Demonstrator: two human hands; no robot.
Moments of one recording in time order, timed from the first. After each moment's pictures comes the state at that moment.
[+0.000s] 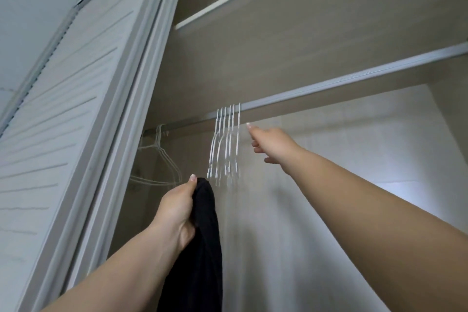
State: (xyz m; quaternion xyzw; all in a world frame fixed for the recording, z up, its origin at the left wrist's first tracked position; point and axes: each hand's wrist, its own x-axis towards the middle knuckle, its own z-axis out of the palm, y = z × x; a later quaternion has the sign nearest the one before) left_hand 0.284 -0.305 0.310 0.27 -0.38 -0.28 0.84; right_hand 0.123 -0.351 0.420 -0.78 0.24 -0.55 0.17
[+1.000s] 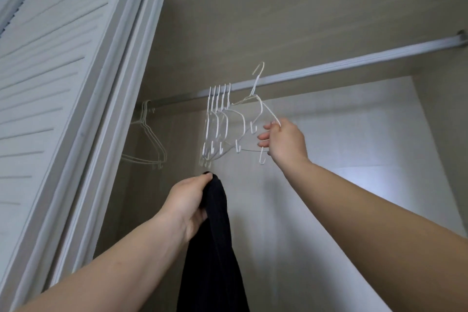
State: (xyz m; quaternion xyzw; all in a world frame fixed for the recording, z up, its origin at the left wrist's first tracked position) left_hand 0.275 -0.310 0.285 0.31 -0.43 -0.31 0.79; right_hand 0.128 -0.366 0.379 -0.65 0.22 -0.70 0.16
